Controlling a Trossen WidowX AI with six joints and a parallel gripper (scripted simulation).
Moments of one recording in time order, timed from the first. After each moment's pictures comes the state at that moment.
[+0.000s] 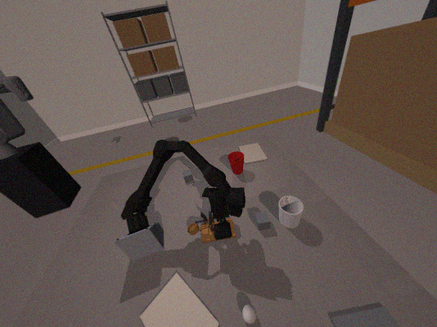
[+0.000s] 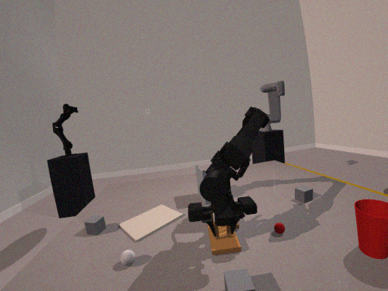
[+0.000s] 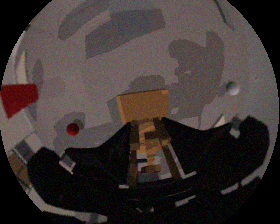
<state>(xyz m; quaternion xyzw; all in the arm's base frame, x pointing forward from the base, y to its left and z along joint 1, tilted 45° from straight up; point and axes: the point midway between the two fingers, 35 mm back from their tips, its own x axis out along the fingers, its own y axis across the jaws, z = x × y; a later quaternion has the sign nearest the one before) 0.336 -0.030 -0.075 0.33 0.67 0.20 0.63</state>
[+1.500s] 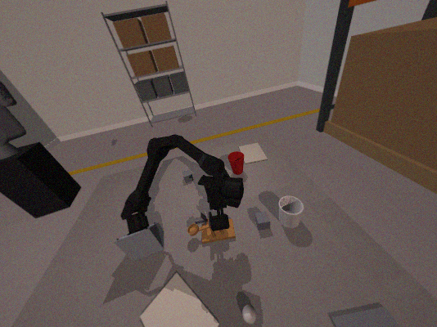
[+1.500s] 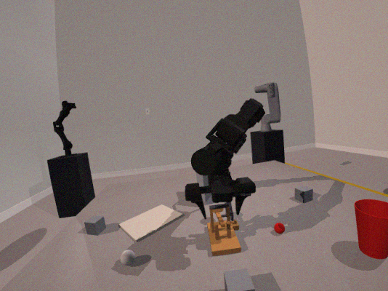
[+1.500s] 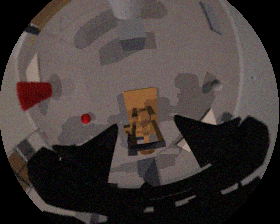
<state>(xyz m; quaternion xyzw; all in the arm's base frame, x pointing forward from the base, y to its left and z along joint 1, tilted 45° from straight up) 0.334 -0.073 -0.034 0.34 0.67 0.20 0.63</state>
